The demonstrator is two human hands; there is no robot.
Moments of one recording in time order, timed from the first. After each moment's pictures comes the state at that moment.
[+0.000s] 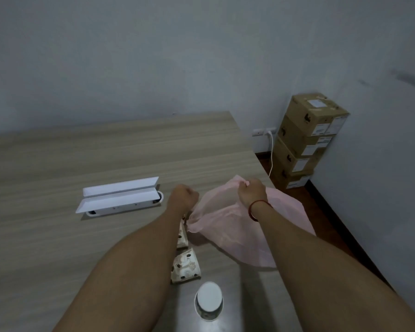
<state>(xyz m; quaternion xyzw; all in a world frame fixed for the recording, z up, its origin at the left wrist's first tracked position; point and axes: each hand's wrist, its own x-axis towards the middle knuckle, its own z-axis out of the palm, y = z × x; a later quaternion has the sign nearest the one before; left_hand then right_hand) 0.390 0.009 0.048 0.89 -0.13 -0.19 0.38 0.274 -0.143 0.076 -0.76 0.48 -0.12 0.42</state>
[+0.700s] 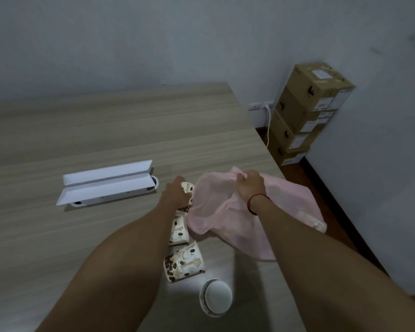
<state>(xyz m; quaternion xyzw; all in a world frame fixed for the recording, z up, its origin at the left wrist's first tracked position) 0.444 0.011 -0.038 0.92 -0.18 -0.26 0.25 0.304 -0.140 0.031 -0.77 0.49 -0.09 0.39</state>
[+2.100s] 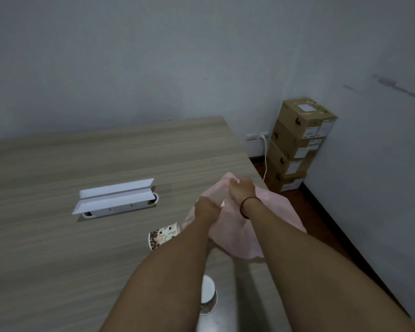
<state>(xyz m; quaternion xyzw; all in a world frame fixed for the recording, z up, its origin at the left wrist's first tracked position) 0.307 -0.035 0.045 0.86 -0.12 -0.25 0.42 0.255 -0.121 0.108 -0.71 0.48 -0.13 0.50</state>
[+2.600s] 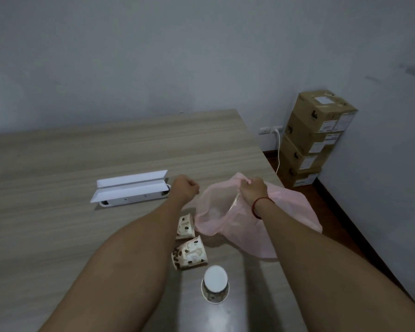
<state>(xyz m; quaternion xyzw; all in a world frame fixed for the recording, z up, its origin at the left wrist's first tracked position) 0.379 0.032 0.065 0.89 -0.15 -0.17 0.41 0.250 -0.110 0.091 -0.73 0.48 -0.11 0.48</state>
